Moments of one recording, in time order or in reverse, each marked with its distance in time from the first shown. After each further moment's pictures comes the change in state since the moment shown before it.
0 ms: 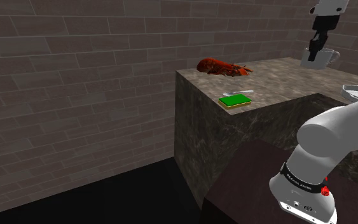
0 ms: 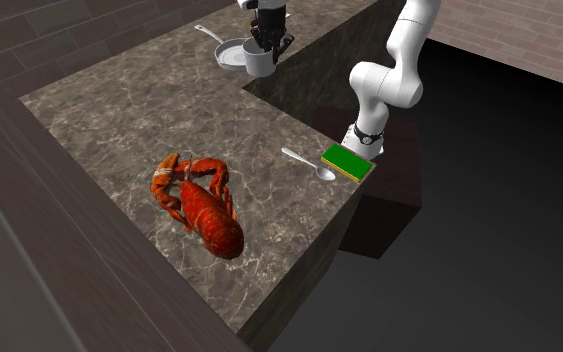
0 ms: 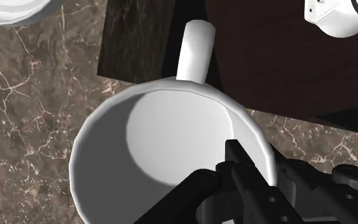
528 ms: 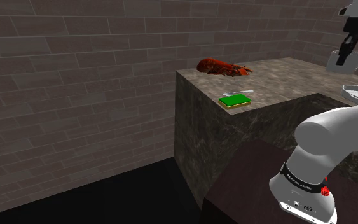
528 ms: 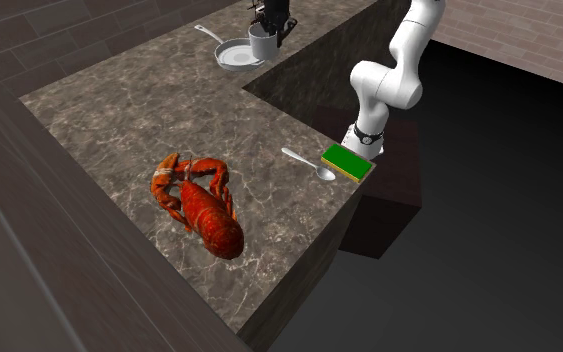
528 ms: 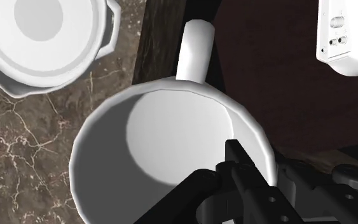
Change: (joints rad) arm -0.083 -0.124 -0.076 -0.027 -0.107 -0.047 -0.144
